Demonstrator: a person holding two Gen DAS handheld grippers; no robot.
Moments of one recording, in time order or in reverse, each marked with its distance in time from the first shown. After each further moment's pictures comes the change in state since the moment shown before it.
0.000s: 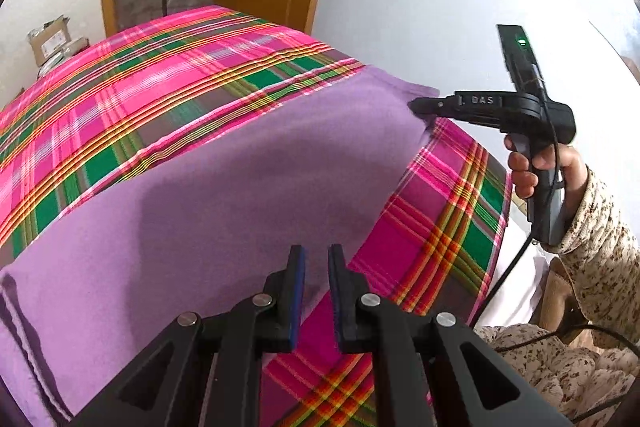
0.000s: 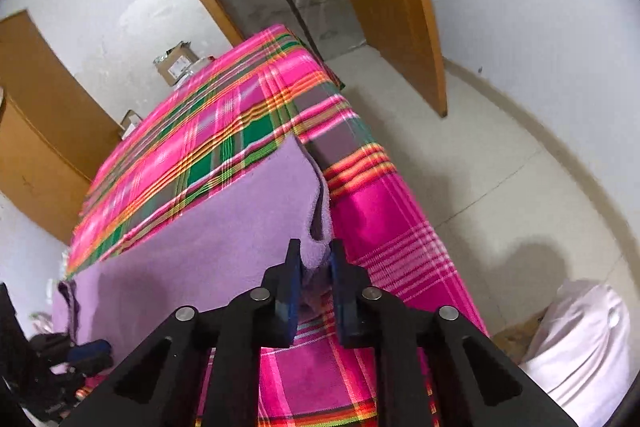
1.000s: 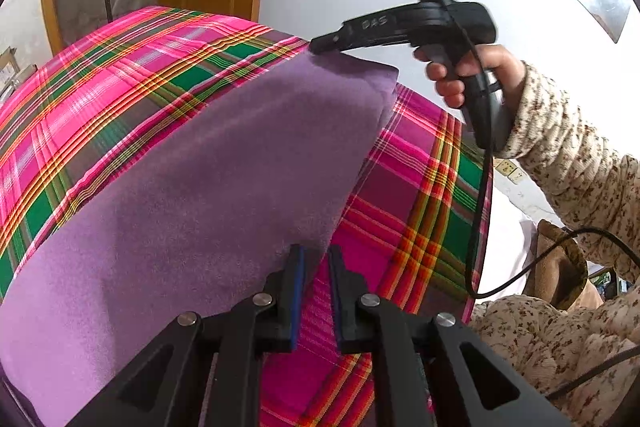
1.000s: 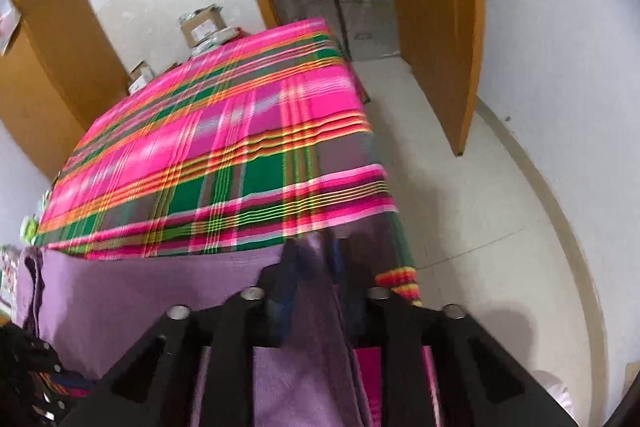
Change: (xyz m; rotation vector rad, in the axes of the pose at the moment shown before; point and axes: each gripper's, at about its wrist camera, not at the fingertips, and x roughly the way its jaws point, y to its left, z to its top) left arm 0.039 -0.032 0.018 0.167 0.085 -0.083; right arm 0.045 0.012 0.063 -0.191 0.040 -0.003
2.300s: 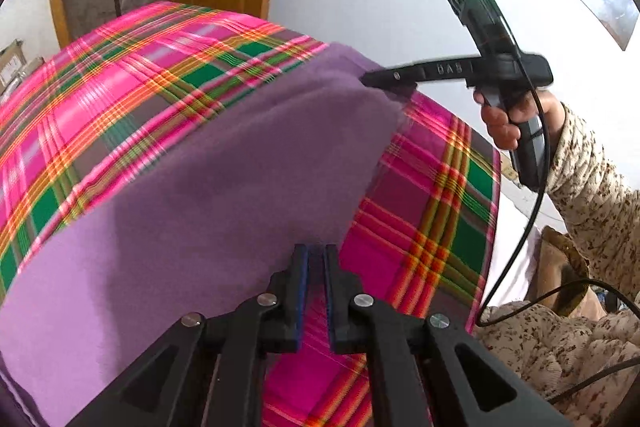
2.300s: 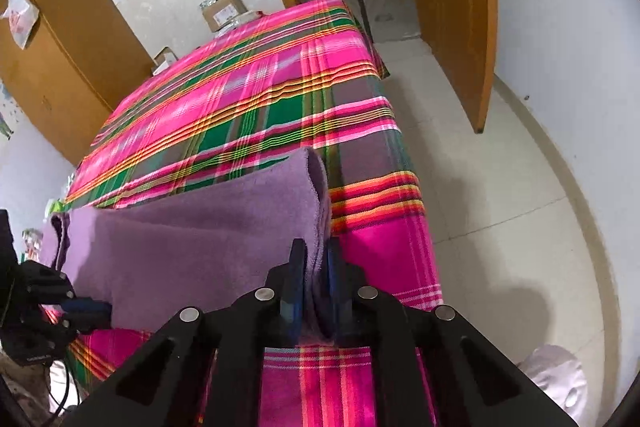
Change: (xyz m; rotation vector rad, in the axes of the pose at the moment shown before) left arm 0.002 0.001 0.000 -0.014 -0.001 0.019; right arm -0.017 -0.004 -0.044 -0.018 0.061 0.088
